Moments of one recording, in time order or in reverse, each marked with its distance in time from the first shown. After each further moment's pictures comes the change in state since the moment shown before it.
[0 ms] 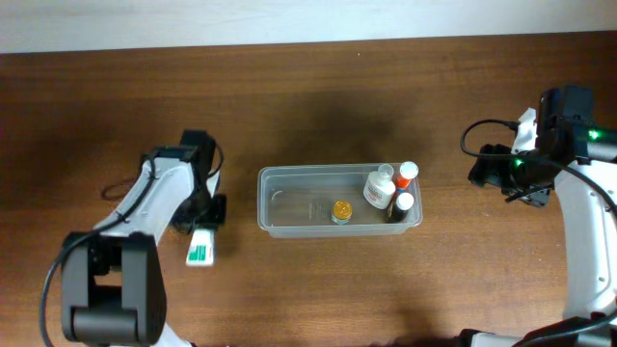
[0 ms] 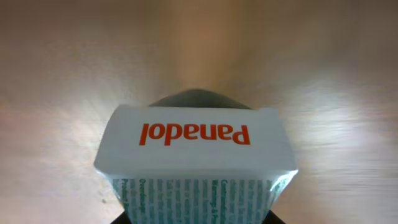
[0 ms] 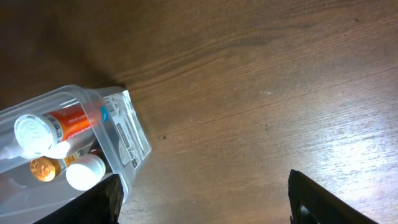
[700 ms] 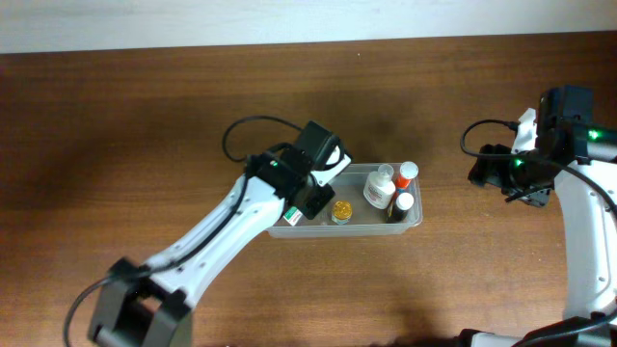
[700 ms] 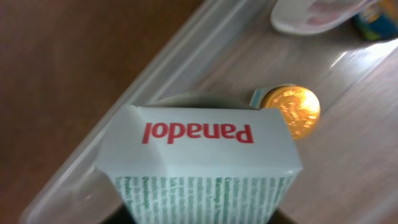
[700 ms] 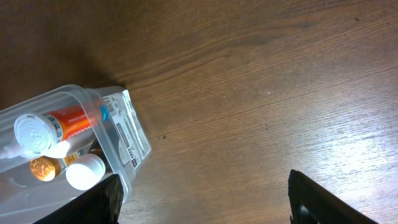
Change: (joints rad) left arm -0.527 -0.043 0.147 0.264 0.030 0.259; right arm 0.000 0.000 0.000 -0.001 0.000 0.001
